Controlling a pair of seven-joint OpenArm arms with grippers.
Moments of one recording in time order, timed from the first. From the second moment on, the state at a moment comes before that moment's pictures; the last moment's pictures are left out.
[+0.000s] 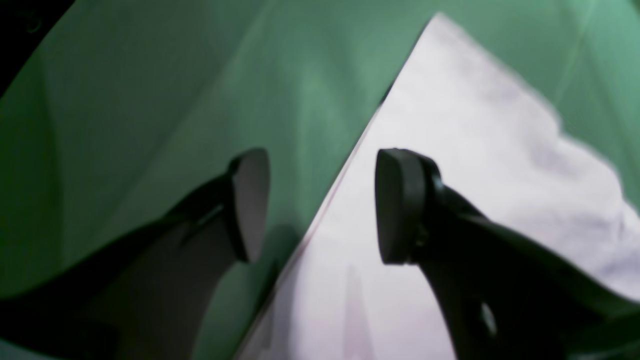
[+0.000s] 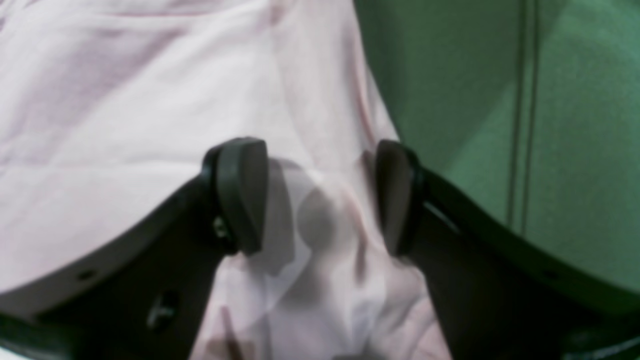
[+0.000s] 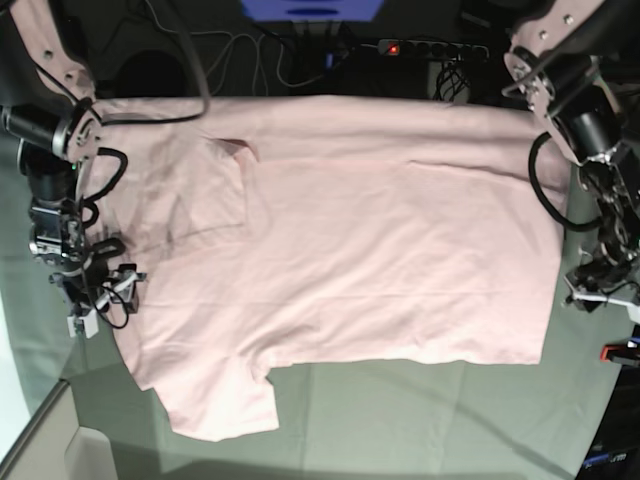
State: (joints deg) left arm -17.9 -13.3 -37.9 60.1 -10.6 -12.3 35.8; right arm 28.0 17.0 23.7 21.4 -17.0 26.7 2.3
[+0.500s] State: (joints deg) left arm -27.6 -14.8 -30.9 30.5 1.6 -12.6 14.7; right arm 27.9 17.2 23.9 21.3 -17.0 26.5 2.3
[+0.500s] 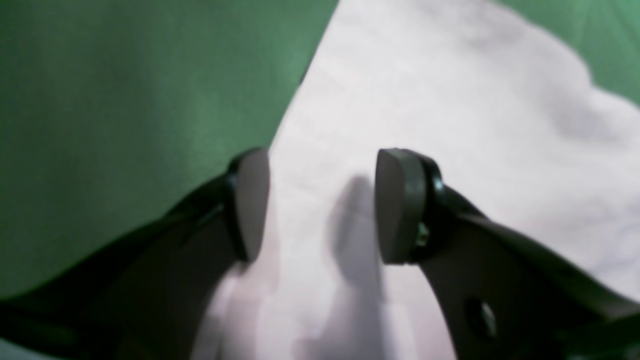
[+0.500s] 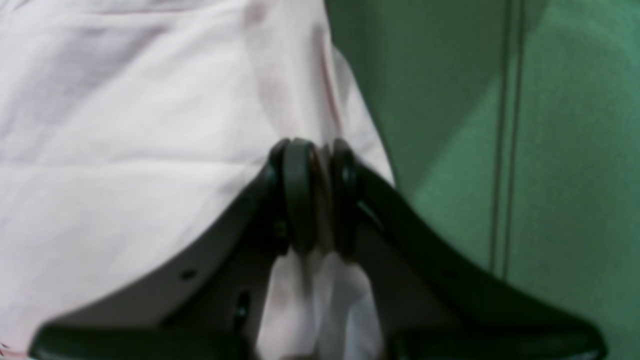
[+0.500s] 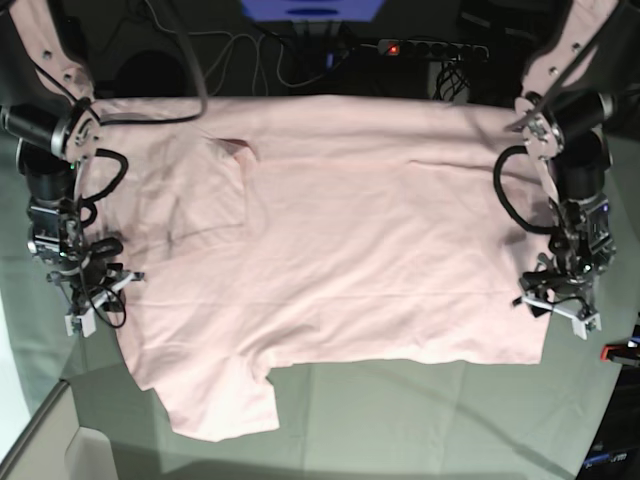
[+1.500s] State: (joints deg) left arm -29.7 -16.7 -26.5 18.5 4.1 -11.5 0.3; right arm 27.9 17.2 23.9 21.4 -17.0 26.5 2.1
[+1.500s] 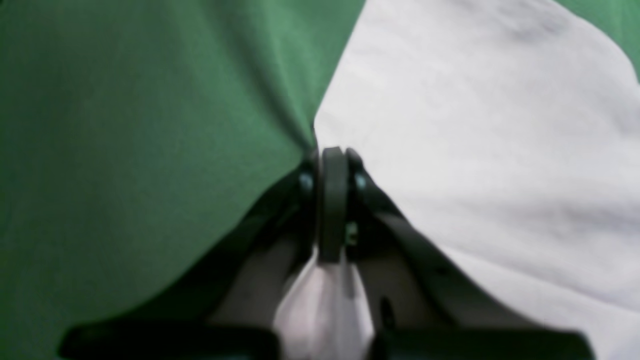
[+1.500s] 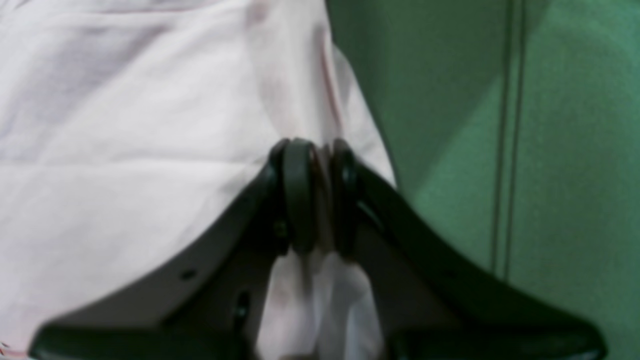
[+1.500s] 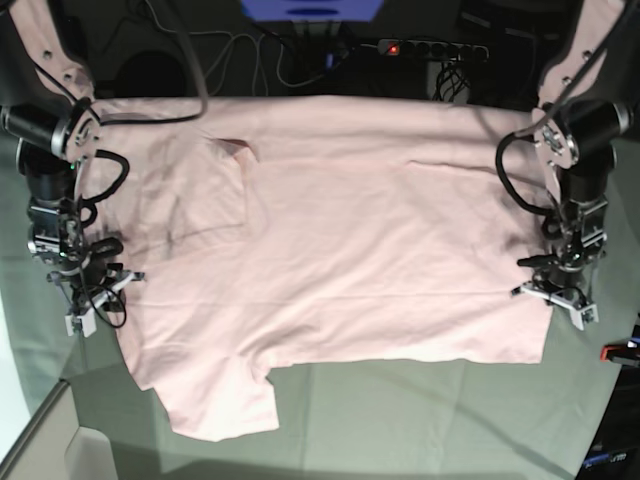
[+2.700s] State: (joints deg) left arm -13.8 -13.0 -26.4 56.8 0.4 -13.3 16.4; right arm 12.7 15.2 24.1 46.7 -1.7 26.7 0.2
